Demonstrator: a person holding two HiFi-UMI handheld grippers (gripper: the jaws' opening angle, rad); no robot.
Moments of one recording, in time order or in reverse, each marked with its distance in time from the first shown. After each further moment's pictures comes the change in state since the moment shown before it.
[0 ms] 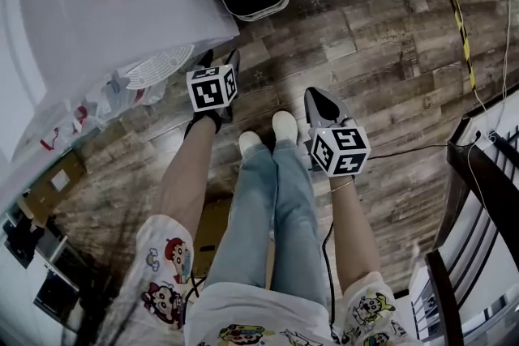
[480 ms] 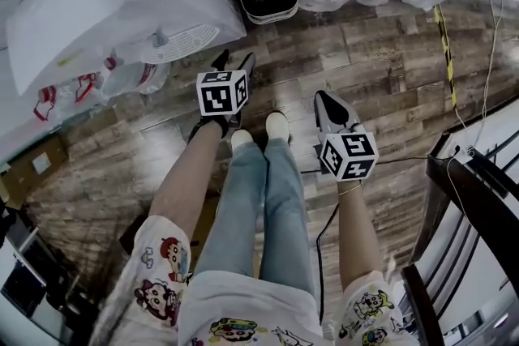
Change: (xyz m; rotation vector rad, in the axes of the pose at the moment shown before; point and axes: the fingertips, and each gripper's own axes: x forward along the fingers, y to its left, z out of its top) left arm -0.078 -0.026 0.012 -0.074 -0.134 -0.120; right arm -0.054 0.042 0.033 -0.203 -0.031 0.006
